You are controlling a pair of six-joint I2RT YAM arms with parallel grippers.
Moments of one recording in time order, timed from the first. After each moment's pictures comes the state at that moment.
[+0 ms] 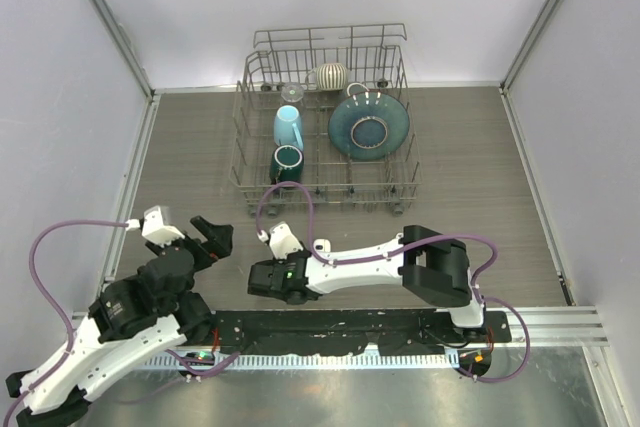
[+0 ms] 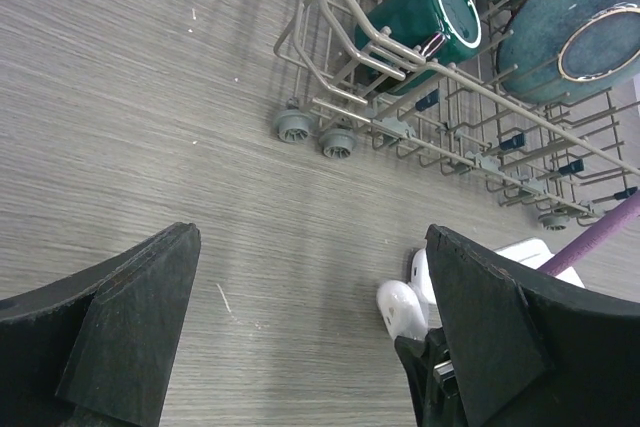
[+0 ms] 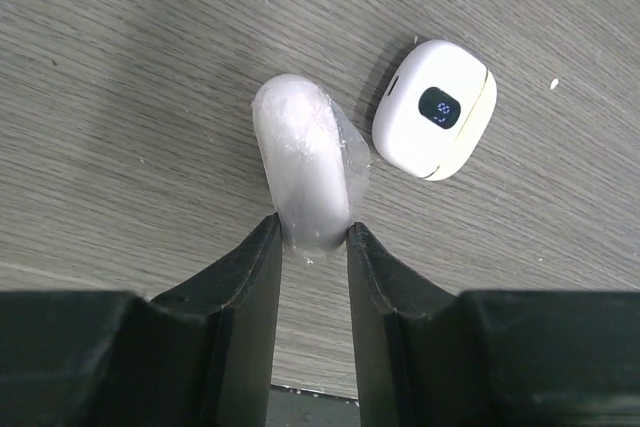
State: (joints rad) left arm -0.93 0.20 0.61 -0.92 -0.78 -0.94; right arm 1.44 1.99 1.40 -0.81 0.68 0.86
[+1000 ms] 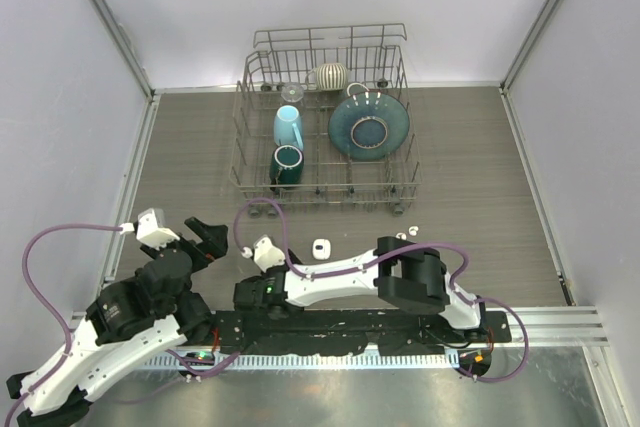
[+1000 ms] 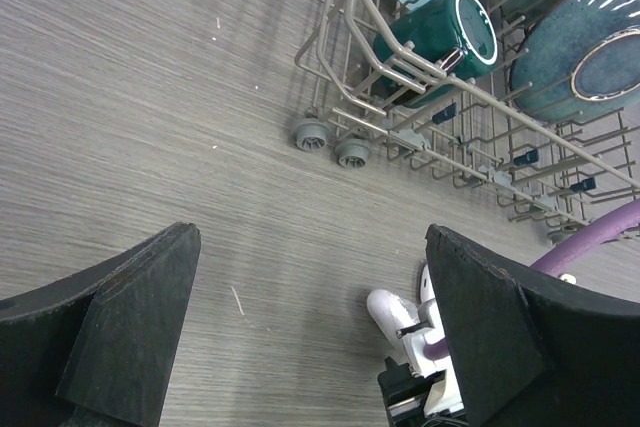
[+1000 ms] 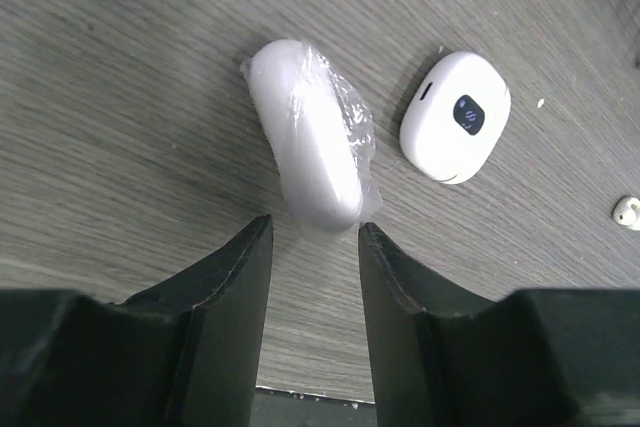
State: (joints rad) left arm -0.93 0.18 0.62 -0.96 -0.82 -0.97; right arm 1.51 2.14 1.57 -0.97 0.77 0.81
